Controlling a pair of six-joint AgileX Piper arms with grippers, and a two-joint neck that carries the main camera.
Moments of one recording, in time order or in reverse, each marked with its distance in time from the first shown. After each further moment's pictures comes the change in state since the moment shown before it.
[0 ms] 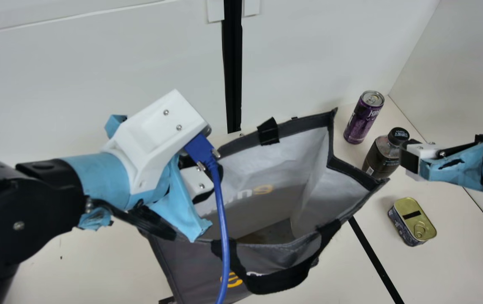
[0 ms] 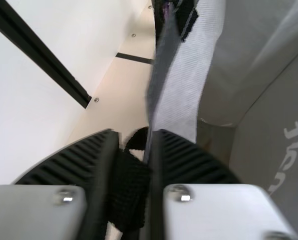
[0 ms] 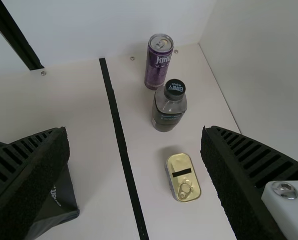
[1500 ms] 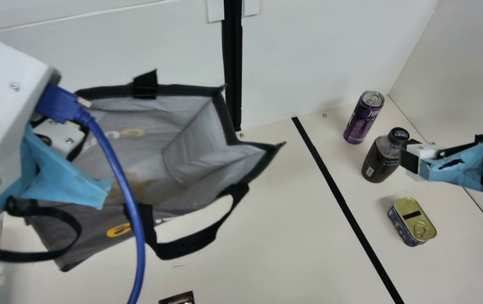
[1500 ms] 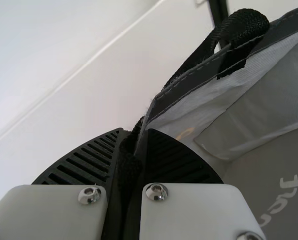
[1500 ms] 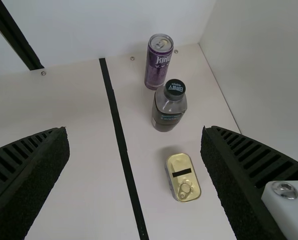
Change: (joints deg) left arm -4.8 -12.0 0.9 43.6 -0.1 -25.0; right arm 0.0 0.0 0.0 0.0 0.0 0.0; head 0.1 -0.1
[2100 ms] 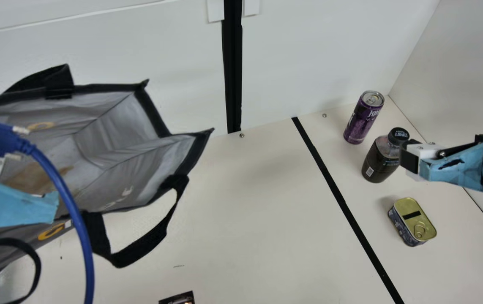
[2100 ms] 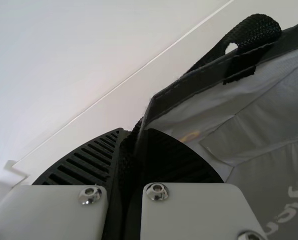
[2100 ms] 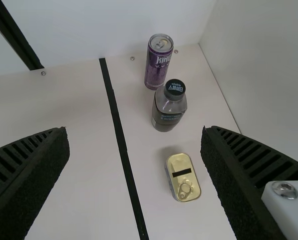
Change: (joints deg) left arm -6.8 -10.5 21.4 31.1 0.0 -21.0; right arm 0.0 0.0 0.0 0.0 0.0 0.0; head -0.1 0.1
